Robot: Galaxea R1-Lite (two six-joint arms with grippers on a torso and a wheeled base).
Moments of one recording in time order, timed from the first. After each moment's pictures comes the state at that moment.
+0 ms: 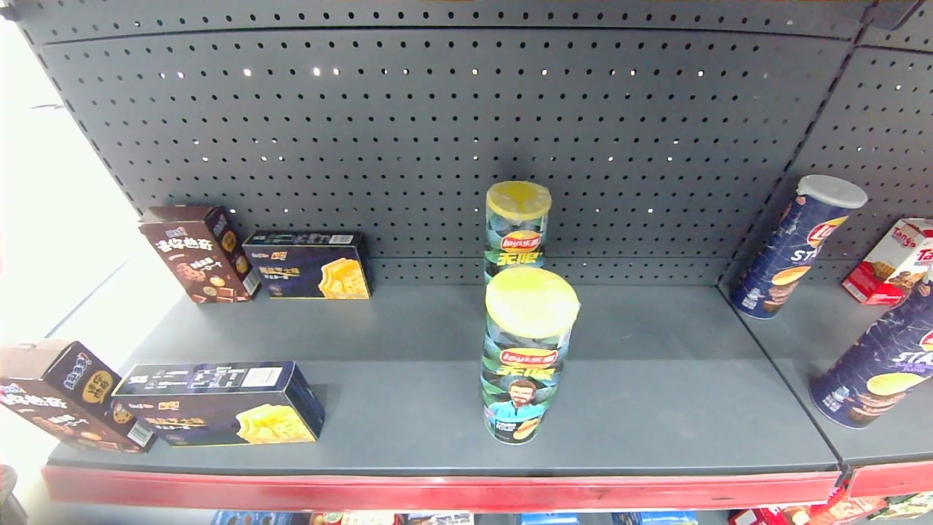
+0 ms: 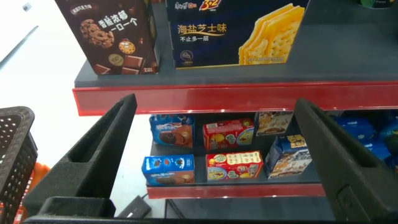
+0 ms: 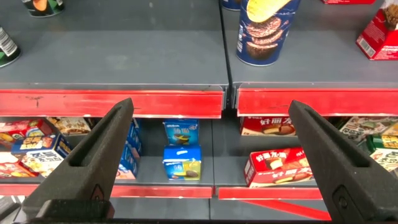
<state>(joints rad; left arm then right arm) 0.00 0.00 0.00 0.00 -0.01 0.01 0.00 0.01 0.00 0.00 0.01 0.01</state>
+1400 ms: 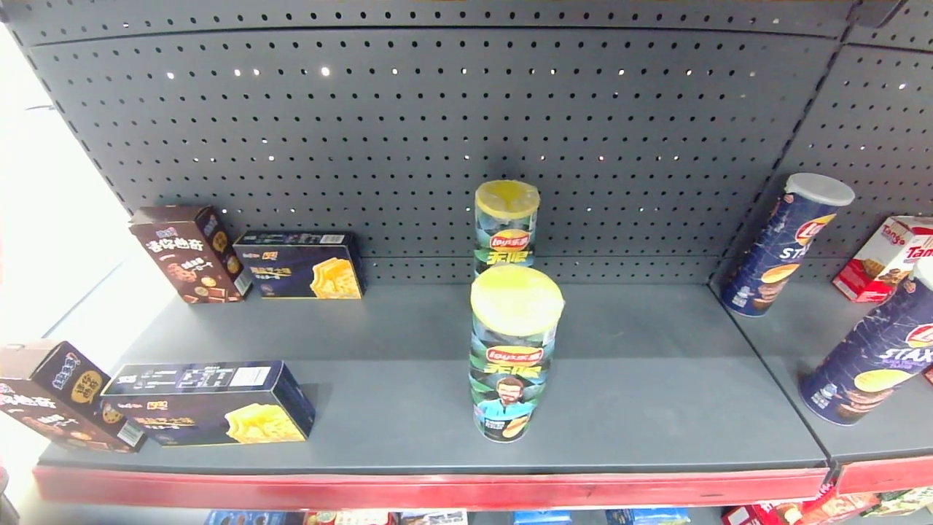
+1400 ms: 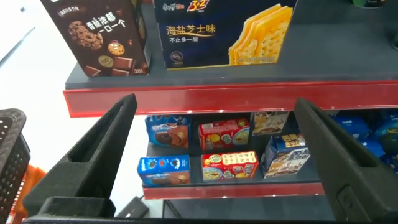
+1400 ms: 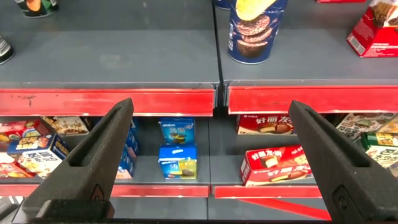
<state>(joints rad) 0.00 0.00 0.00 0.00 -0.01 0.01 0.00 0.01 0.00 0.00 0.01 0.01</state>
